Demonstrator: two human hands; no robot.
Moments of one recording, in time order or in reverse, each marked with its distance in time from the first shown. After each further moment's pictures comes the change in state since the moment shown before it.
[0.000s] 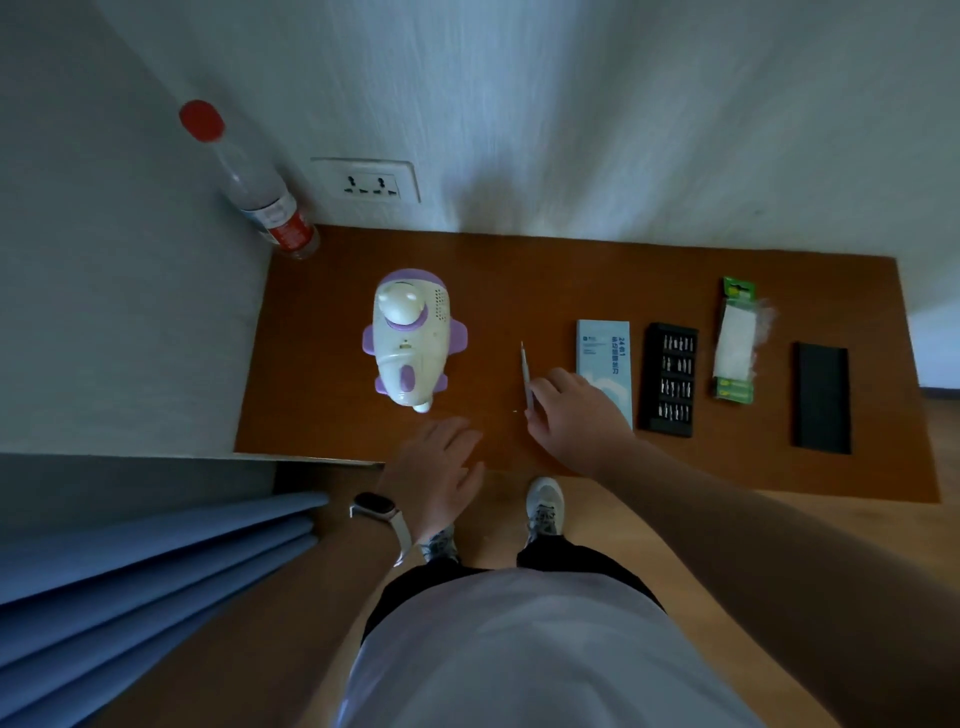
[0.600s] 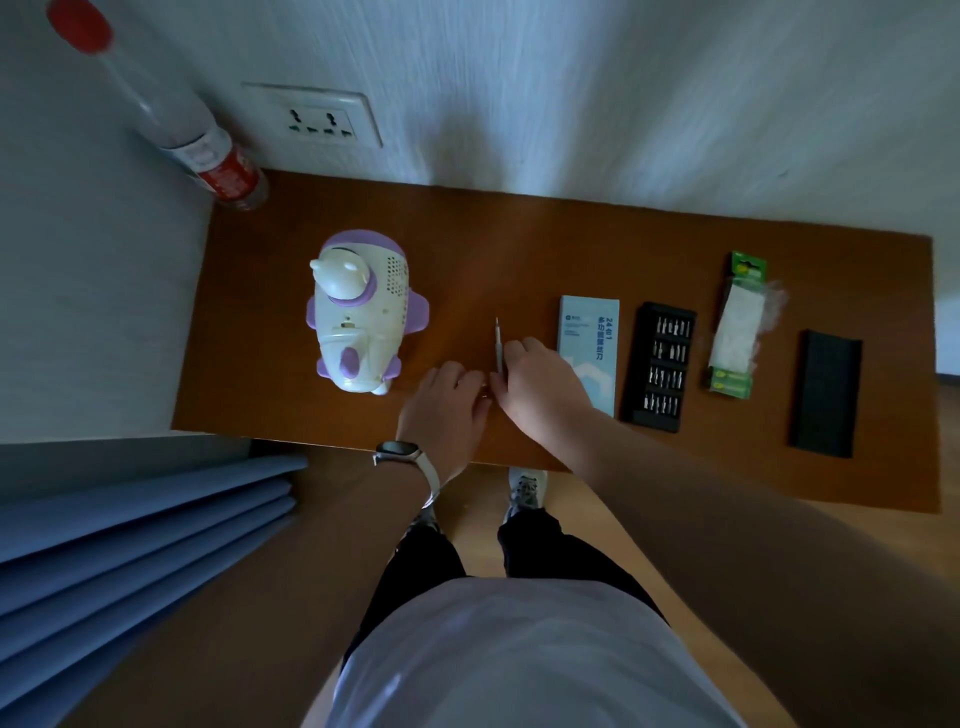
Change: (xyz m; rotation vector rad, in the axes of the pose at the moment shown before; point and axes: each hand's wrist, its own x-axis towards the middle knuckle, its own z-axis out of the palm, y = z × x) left_hand 0.074 0.026 0.047 -0.042 -0.018 -0.301; right_hand 0.039 0.013 0.019 0.074 -0.026 0.080
